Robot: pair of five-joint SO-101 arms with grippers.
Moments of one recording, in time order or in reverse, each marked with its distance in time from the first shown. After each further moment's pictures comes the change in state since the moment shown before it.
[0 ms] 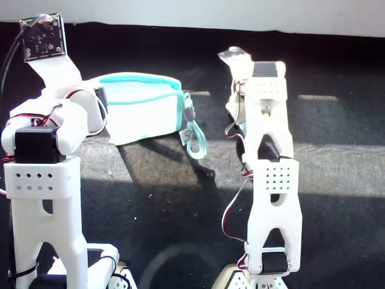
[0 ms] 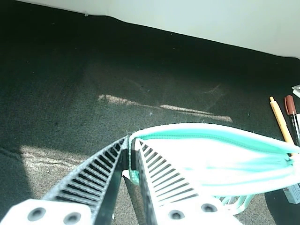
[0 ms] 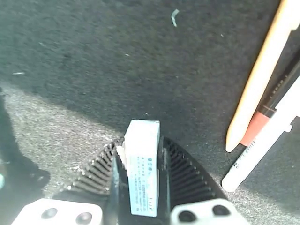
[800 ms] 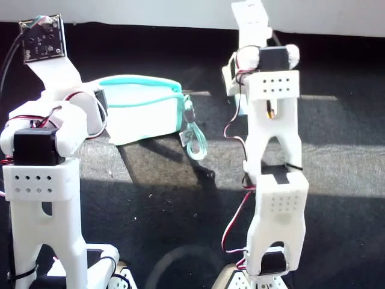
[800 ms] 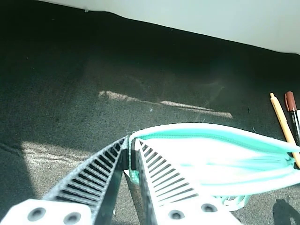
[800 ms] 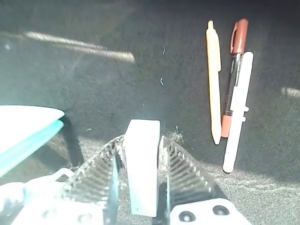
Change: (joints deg) left arm 0.1 0.0 -0.1 1.4 0.0; right arm -3.3 -24.8 0.0 0.4 -20.7
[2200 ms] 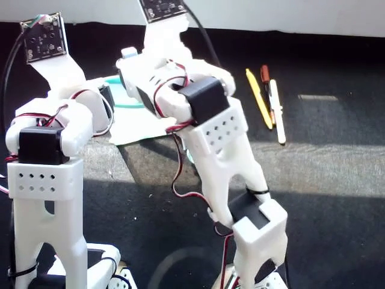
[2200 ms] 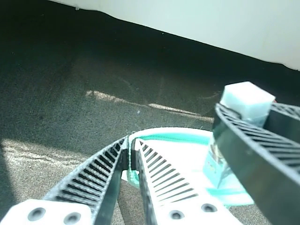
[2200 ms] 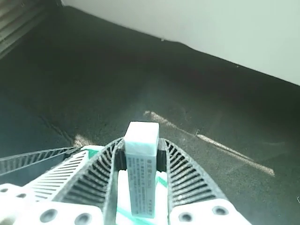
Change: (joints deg) left arm 5.3 0.2 0.1 -1.5 4.8; right arm -29.3 -11.7 1.7 -16.7 -12.9
